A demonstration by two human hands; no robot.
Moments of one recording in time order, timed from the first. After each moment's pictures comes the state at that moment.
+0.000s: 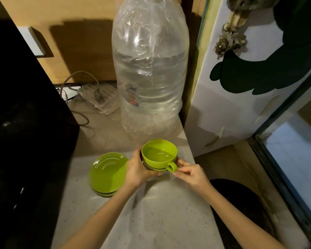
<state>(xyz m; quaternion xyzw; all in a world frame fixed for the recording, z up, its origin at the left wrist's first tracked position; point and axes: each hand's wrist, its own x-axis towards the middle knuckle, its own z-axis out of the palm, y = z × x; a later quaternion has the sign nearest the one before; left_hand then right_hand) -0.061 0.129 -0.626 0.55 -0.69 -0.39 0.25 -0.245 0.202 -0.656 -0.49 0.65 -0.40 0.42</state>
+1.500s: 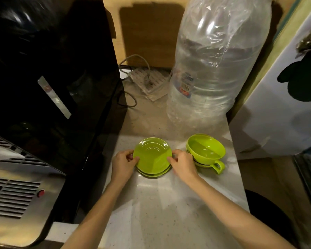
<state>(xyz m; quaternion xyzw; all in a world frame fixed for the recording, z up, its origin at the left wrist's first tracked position) 0.084 0.132 -0.630 0.70 -0.56 -0.32 0.29 -0.101 0.140 -0.639 -0.58 0.72 -0.23 0.30</state>
